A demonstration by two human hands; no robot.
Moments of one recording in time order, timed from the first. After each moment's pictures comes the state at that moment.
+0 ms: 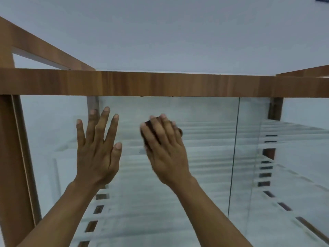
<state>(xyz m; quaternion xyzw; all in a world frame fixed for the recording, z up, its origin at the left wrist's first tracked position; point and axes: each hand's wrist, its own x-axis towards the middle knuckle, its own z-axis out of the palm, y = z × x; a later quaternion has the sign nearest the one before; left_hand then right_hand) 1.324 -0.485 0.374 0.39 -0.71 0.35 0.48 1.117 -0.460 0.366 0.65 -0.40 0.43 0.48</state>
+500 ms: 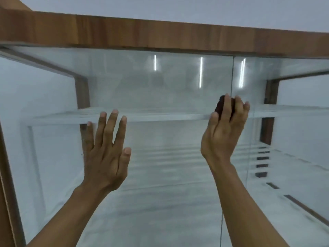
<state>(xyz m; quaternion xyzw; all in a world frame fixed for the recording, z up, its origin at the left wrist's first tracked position) 1.276 -0.476 0.276 0.36 -0.72 0.33 0.49 1.009 -0.442 0.314 0.42 -0.53 0.65 0.34</state>
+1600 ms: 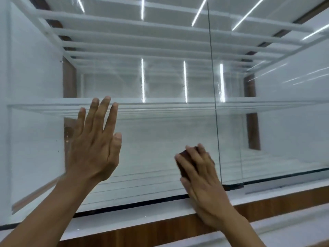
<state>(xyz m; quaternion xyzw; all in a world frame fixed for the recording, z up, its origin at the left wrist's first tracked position) 1.268 -0.482 -0.013 0.34 -0.71 0.38 0.50 0.993 -0.414 -0.120 0.66 -0.47 0.42 0.40</state>
